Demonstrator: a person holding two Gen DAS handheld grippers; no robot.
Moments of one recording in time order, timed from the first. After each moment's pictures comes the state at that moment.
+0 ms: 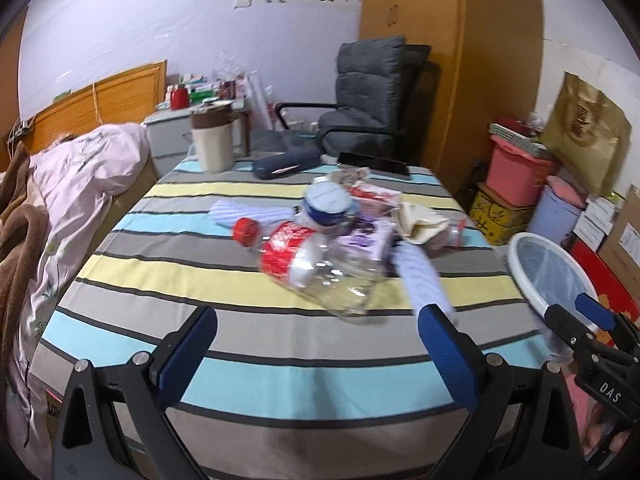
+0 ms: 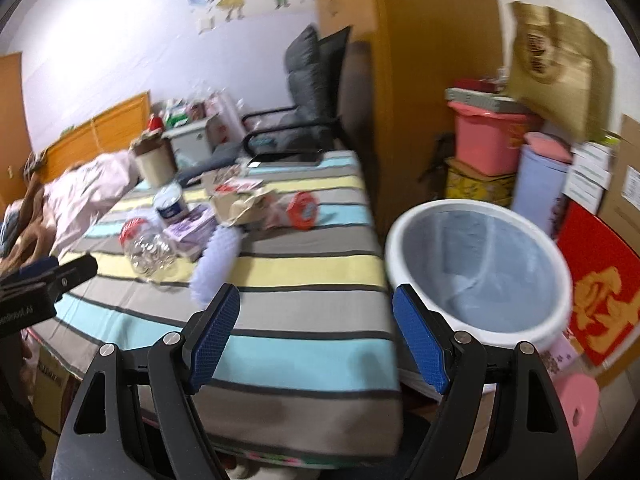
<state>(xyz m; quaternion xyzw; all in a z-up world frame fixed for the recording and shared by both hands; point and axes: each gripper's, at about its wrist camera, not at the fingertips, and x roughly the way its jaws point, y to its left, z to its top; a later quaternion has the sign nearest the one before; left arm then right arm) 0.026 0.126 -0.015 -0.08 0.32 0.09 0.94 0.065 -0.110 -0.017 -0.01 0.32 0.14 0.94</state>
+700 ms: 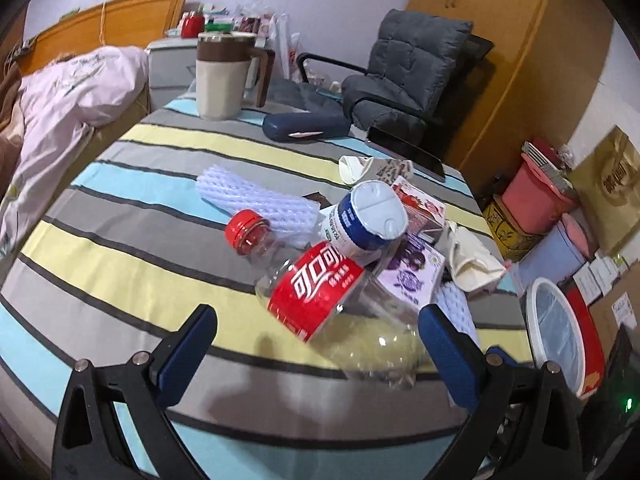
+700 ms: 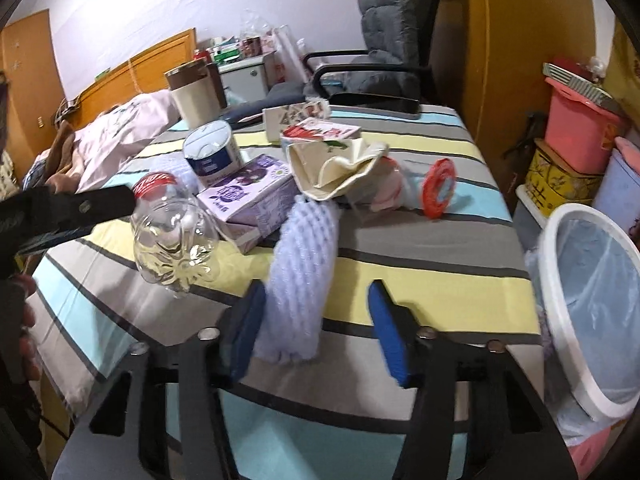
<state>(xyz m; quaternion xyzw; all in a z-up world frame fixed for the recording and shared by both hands) 0.105 0.179 -0.043 -0.20 0.39 0.09 0.89 0.119 -0.040 -0.053 -0.05 0.40 0.23 0.89</state>
